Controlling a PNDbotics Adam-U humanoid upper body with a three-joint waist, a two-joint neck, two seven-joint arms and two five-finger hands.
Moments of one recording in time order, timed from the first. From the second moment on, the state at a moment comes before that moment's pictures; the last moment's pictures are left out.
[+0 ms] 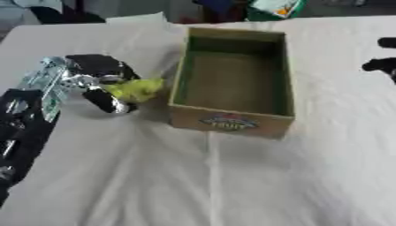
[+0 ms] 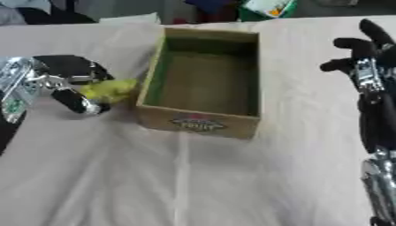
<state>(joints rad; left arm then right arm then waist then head) -0.88 0.50 -0.18 -1.08 -1.17 -0.54 -0.56 -0.29 -0.29 0.06 -1.98 -0.04 -0.01 -0.16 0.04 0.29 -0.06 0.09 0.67</state>
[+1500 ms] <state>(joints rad) -0.86 0.52 -0.19 -1.22 -1.18 -0.57 -0.44 -0.28 -0.29 0.06 -1.98 -0.04 -0.01 -0.16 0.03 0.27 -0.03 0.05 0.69</state>
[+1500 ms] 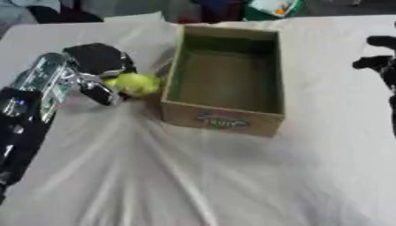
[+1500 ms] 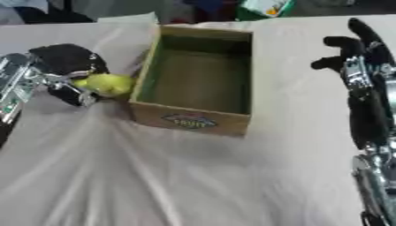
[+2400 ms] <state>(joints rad) -0.87 0.54 -0.15 -1.40 -1.10 -0.48 -0.39 -0.29 -0.28 0.06 -1.98 -0.04 -0.01 -0.16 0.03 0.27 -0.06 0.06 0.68</state>
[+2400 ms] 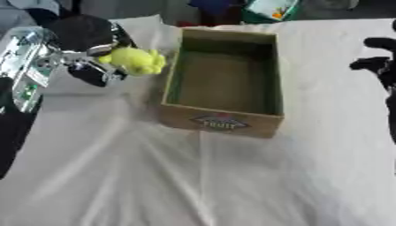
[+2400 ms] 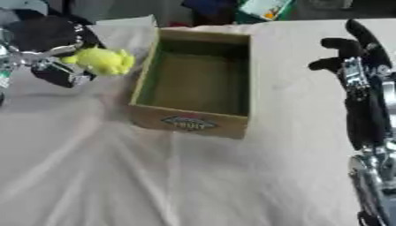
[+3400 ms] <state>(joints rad) -1.02 0.50 -0.10 -1.24 -1.22 -0.49 -0.14 -0.48 -0.22 0.09 -1.98 -0.10 -0.07 -0.10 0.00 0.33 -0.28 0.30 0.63</state>
